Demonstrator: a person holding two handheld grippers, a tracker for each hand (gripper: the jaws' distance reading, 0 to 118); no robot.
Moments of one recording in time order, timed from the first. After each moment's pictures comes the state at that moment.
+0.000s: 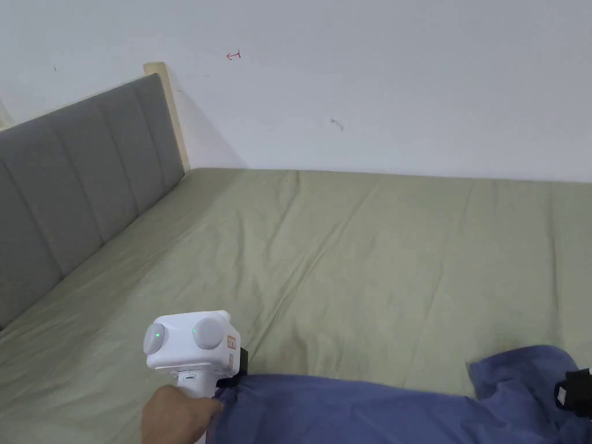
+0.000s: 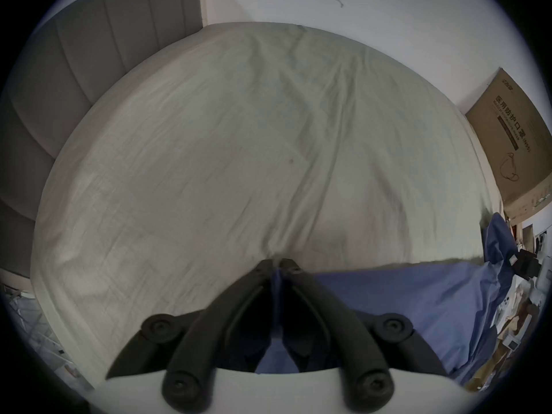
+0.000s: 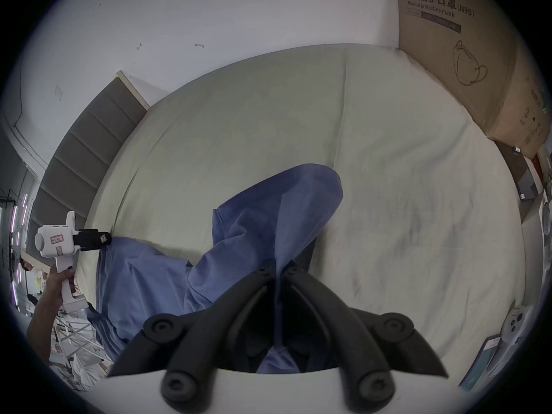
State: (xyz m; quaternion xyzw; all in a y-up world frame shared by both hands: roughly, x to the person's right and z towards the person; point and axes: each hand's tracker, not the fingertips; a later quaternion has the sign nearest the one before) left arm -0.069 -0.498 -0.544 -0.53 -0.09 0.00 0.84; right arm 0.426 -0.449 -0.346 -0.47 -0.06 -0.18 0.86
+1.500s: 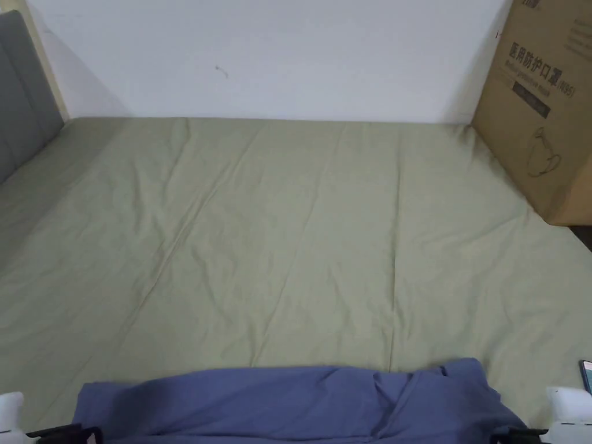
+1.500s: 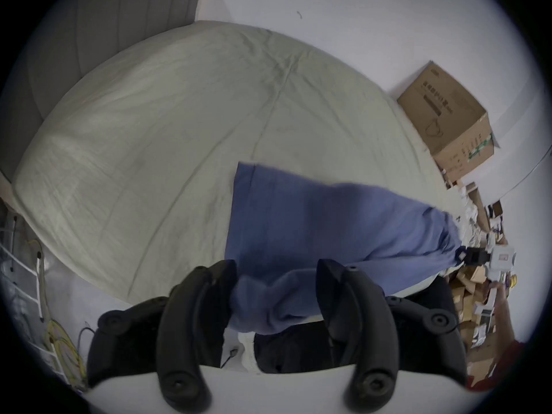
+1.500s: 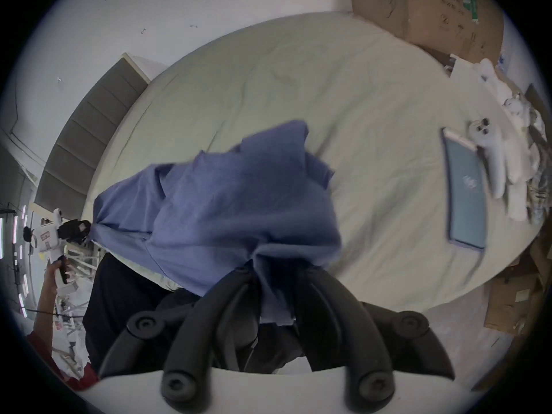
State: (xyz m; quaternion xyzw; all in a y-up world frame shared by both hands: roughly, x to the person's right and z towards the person) left arm -0.218 -0.460 -0.266 -0.49 -0.22 0.09 0.84; right arm 0.396 -0.447 -0.030 -0.49 -0.10 -0.19 0.84
